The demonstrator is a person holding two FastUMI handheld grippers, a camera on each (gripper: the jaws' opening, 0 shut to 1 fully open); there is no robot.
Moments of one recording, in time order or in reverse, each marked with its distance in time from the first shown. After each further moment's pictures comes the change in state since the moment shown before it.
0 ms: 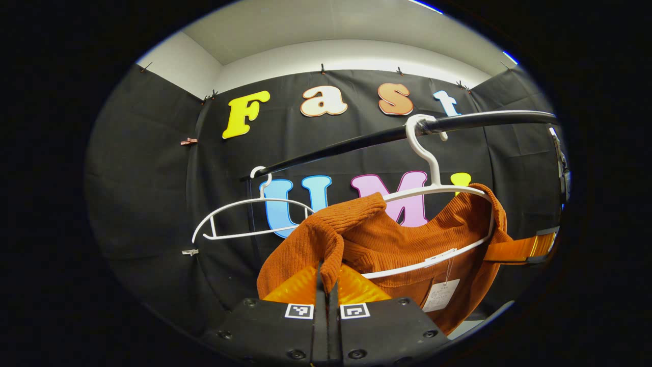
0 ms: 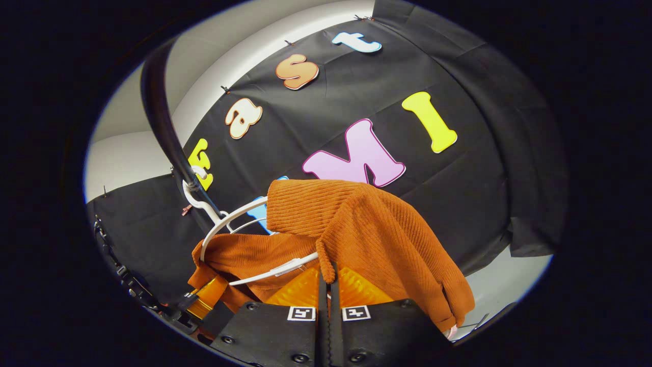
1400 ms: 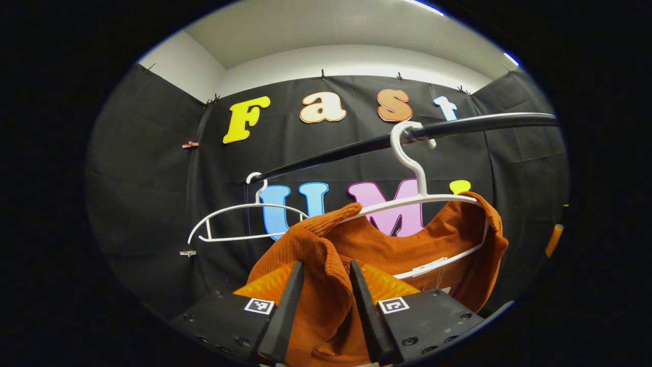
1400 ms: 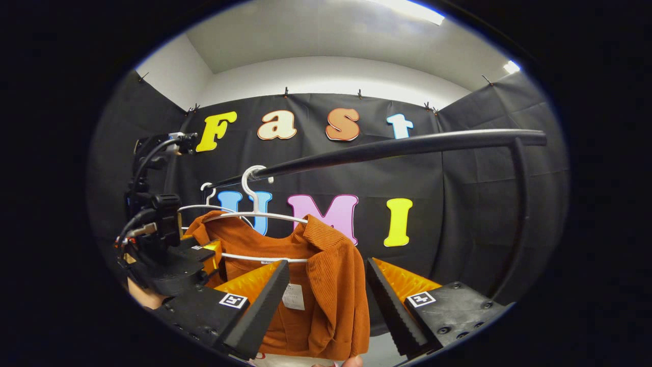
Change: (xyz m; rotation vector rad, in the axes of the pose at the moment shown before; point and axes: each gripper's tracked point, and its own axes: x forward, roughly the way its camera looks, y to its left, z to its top) left arm 0.008 -0.019 0.006 -0.014 -0.043 0.050; right arm -0.104 0.044 0.040 -0.660 -0.342 -0.212
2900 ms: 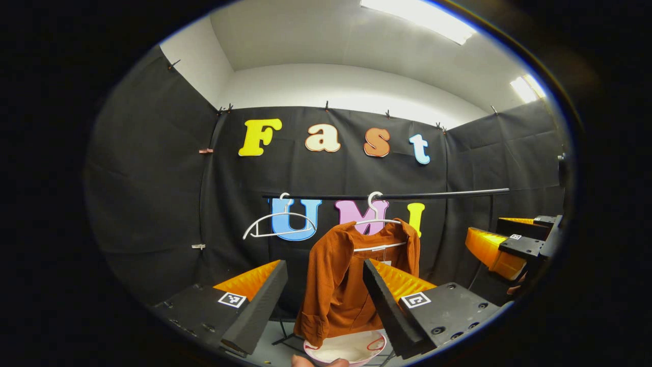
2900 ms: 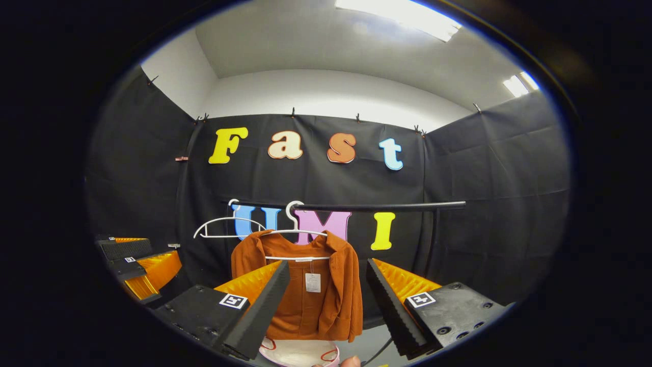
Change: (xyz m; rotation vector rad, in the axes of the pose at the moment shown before) left arm -0.292 0.089 0.075 -0.099 -0.030 -0.191; right arm -0.192 0.053 0.102 -0.044 -0.002 -0.081
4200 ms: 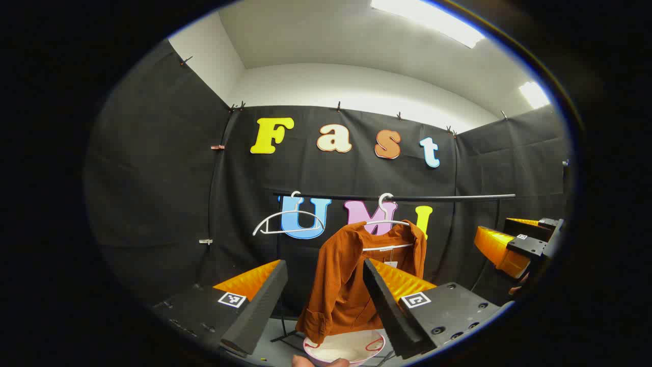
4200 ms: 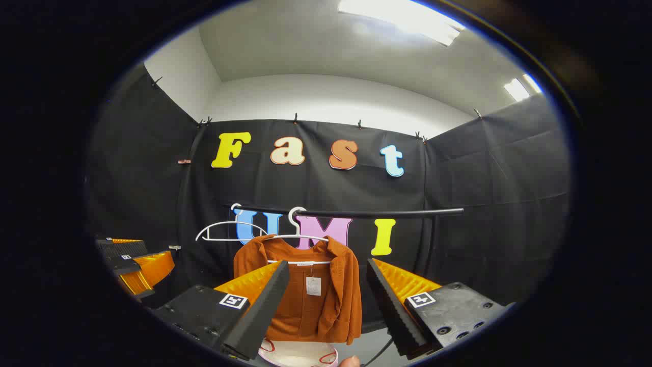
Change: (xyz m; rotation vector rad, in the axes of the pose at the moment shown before) left arm -0.020 0.012 0.001 -0.038 0.007 0.062; right arm -0.017 0.006 0.008 -0.005 -0.041 0.010
